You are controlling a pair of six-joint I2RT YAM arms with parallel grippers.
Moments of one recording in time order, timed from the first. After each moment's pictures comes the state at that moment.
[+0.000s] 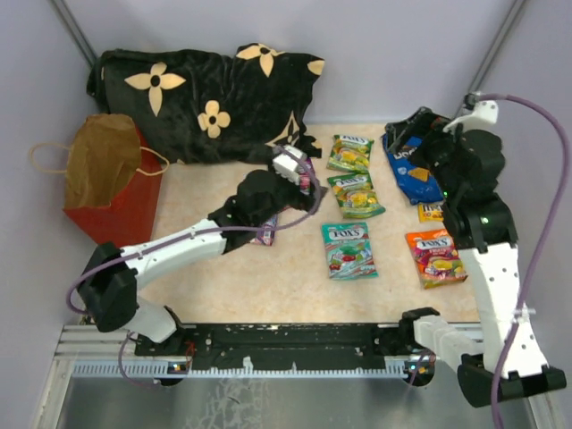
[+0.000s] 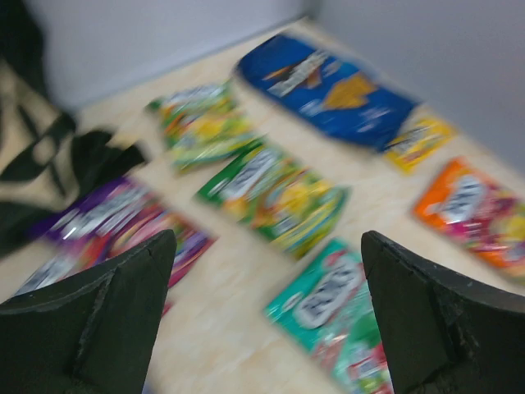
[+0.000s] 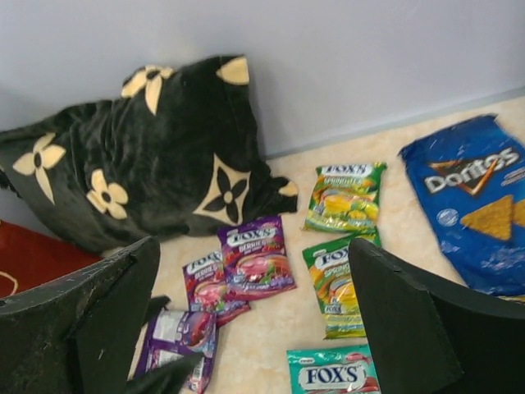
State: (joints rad) left arm -0.97 1.51 1.12 0.36 -0.13 -0.12; right arm 0.17 0.96 1.41 -0.51 0.08 0.44
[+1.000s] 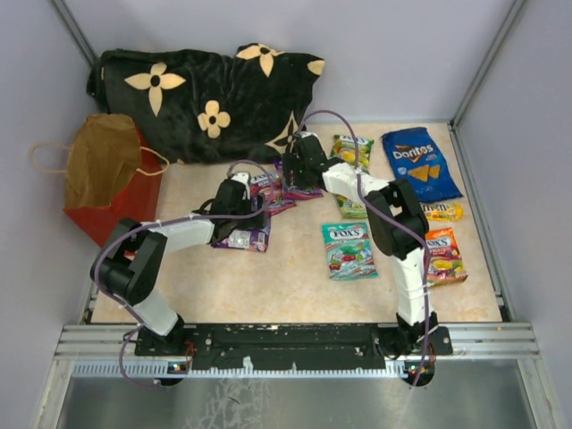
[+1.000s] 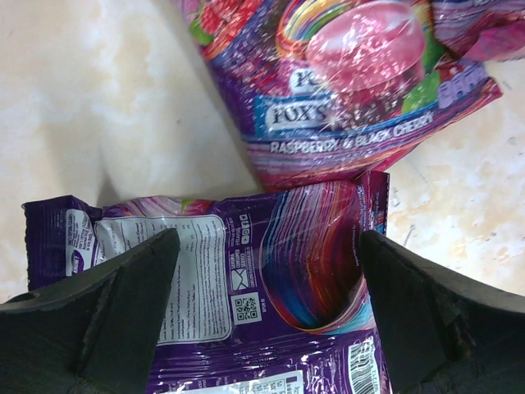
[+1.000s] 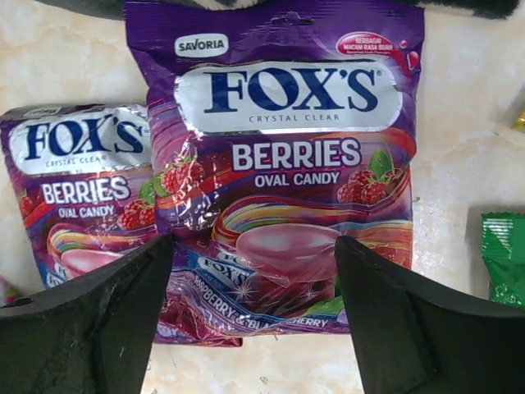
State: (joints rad) left arm -0.50 1.67 0.83 0.11 -0.11 -0.34; right arm 0.54 2.13 1.61 -0.24 0.06 0.37
